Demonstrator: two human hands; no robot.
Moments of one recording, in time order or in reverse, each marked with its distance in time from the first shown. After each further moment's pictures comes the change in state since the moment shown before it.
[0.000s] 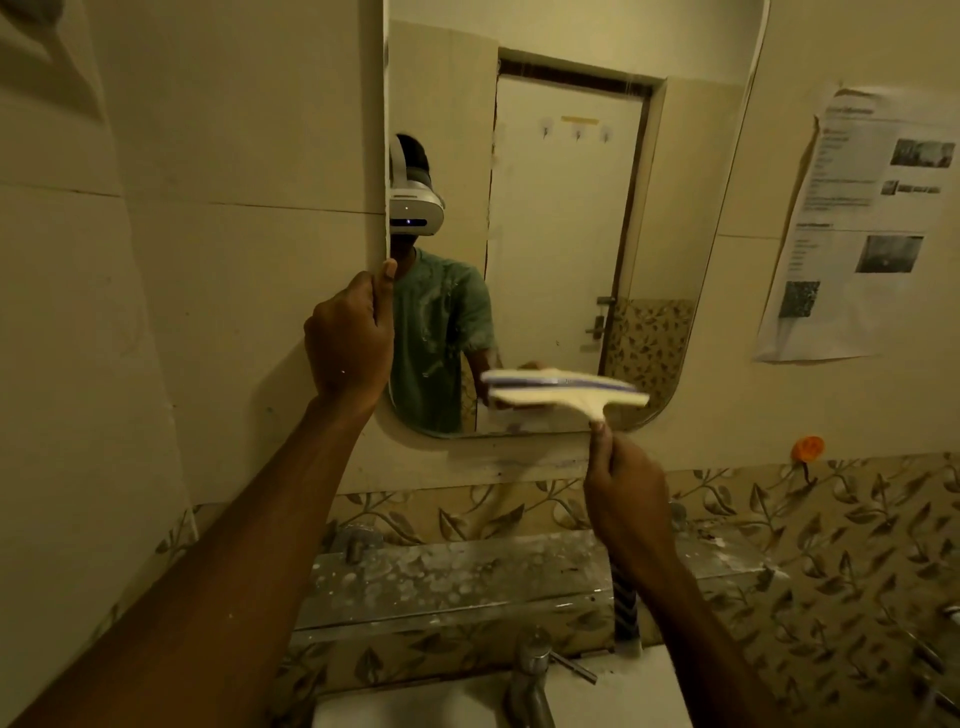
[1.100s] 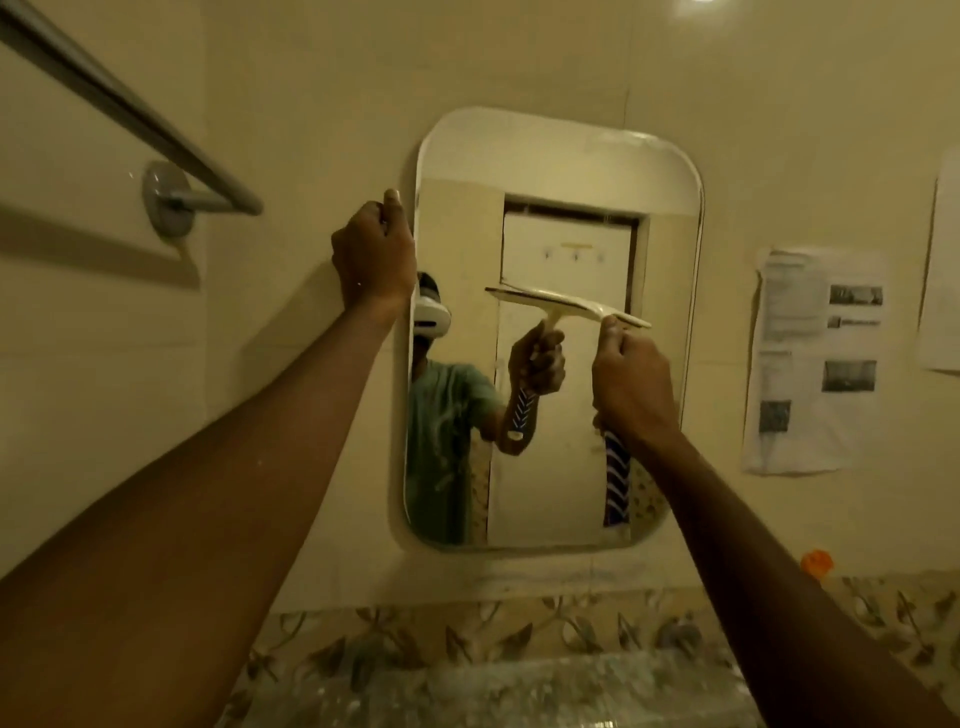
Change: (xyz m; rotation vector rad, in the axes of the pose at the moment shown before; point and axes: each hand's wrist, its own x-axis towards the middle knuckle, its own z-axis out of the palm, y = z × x) left_hand 0.178 0.077 -0.026 -0.256 0.153 -0.189; right_hand 0.153 -0.128 -0.054 0.184 0.124 -0.070
